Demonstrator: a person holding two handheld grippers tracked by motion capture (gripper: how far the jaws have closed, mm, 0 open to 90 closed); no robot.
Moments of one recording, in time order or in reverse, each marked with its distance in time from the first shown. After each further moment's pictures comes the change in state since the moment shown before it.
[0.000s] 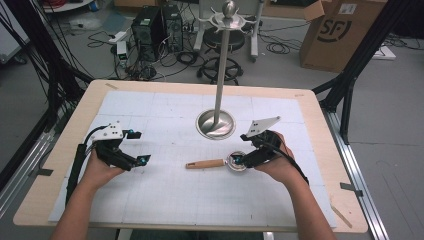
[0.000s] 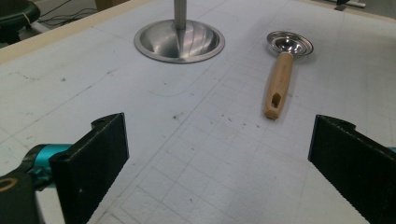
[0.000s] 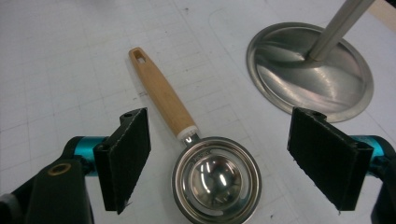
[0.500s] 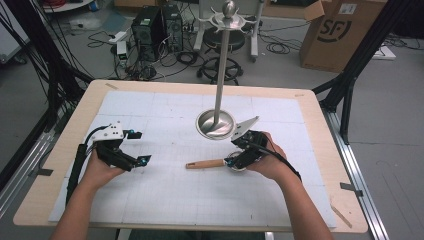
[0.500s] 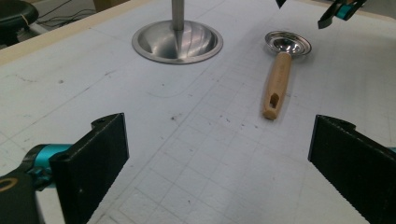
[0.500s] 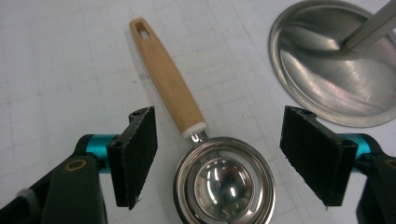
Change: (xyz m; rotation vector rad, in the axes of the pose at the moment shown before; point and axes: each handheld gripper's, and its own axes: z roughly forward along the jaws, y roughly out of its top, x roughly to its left) left arm -0.001 0.001 0.001 -0.002 -0.002 0.005; right arm 0.004 0.015 0.030 0.171 0.022 -0.081
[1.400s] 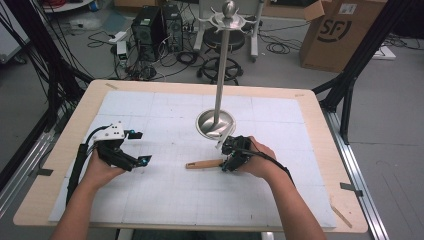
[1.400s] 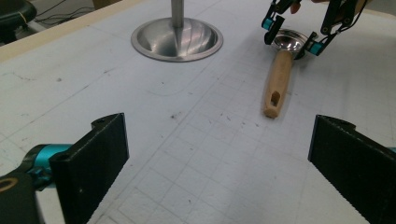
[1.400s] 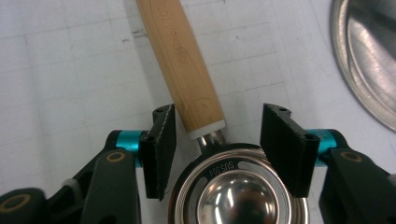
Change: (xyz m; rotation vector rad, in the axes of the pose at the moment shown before) left arm 0.001 0.000 0.002 0.009 -0.004 0.004; right arm 0.004 0.012 0.048 0.213 0.048 -0.105
